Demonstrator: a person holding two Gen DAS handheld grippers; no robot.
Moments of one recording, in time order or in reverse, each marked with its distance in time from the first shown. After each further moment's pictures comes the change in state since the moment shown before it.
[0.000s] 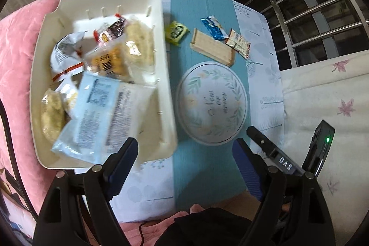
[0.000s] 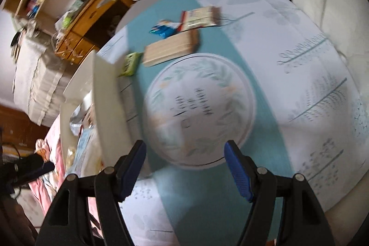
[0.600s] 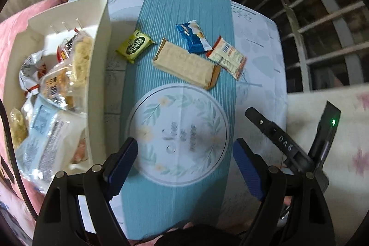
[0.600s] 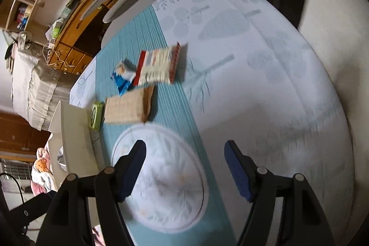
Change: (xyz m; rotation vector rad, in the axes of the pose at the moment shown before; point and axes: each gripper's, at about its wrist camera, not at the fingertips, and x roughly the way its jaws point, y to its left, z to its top) left arm 0.079 -0.103 0.065 -0.118 -0.017 0.111; right arm 0.043 -0.067 0.135 -0.020 0.028 0.020
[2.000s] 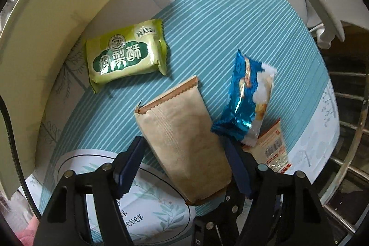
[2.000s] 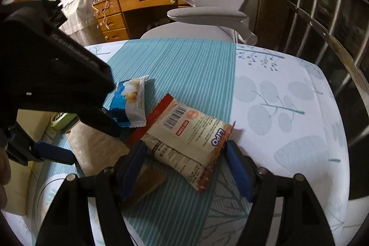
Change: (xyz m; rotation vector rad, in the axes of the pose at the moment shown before) left arm 0.156 0.017 0.113 -0.653 0.059 0.100; right arm 0.096 0.075 0.050 -0.697 -0.252 -0.074
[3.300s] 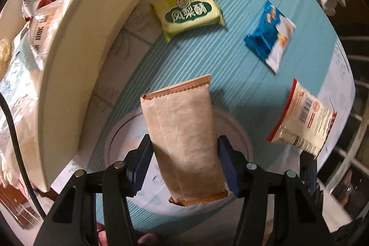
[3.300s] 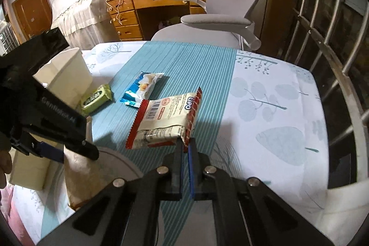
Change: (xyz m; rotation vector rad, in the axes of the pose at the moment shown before) left arm -0.036 0.060 -0.055 0.146 0.104 0.098; right arm -0.071 -0.001 -0.011 -0.043 0.020 0.048
